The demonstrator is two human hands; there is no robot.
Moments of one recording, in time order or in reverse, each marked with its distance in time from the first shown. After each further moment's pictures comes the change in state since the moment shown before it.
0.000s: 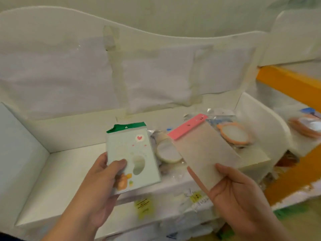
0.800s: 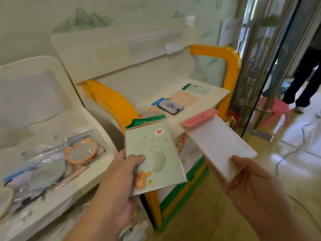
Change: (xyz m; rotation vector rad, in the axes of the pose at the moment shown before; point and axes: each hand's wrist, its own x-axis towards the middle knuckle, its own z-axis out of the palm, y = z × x) left_hand -0.179 -0.091 0.447 0.065 -0.491 -0.163; right_hand -0.210 -0.342 -0.209 0.084 0.313 -0.542
